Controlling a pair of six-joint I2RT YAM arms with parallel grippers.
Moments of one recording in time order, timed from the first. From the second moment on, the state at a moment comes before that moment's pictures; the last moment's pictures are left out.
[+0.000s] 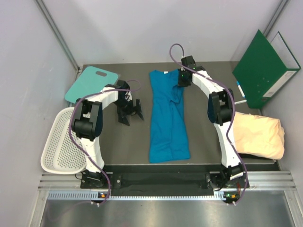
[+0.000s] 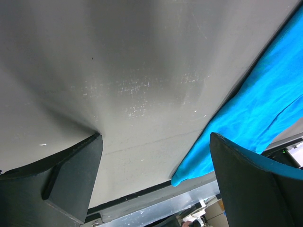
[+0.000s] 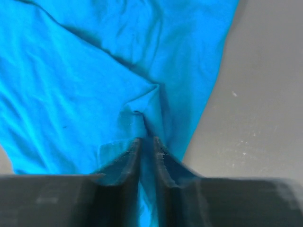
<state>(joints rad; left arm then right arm) -0.23 1.99 1.40 -0.86 0.39 -0.43 0.32 2.43 2.15 -0.63 -0.04 0.33</state>
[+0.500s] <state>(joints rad) -0.23 1.99 1.40 -0.86 0.39 -0.43 0.31 2.40 2.06 -0.56 0.12 0.34</state>
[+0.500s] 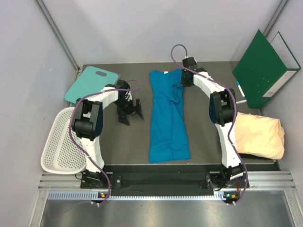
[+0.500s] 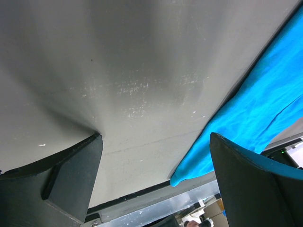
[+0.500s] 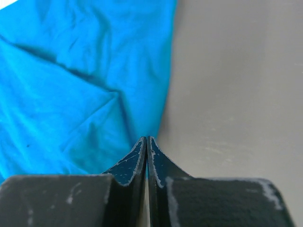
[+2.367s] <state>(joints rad) -0.24 2.06 1.50 -0.92 0.43 -0.41 0.41 2.50 2.25 -0.65 0.09 0.30</state>
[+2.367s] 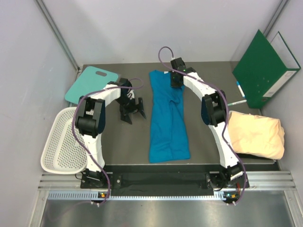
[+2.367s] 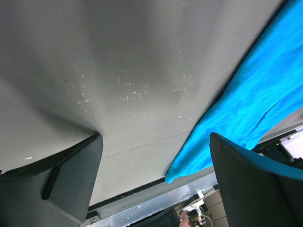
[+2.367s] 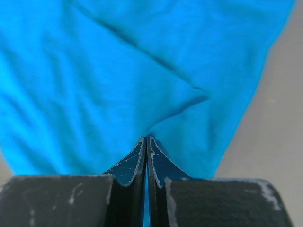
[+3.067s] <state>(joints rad) -0.24 2.08 1.52 -0.94 0.43 -0.39 0.31 2.43 2.09 -0.64 0.32 0.28</state>
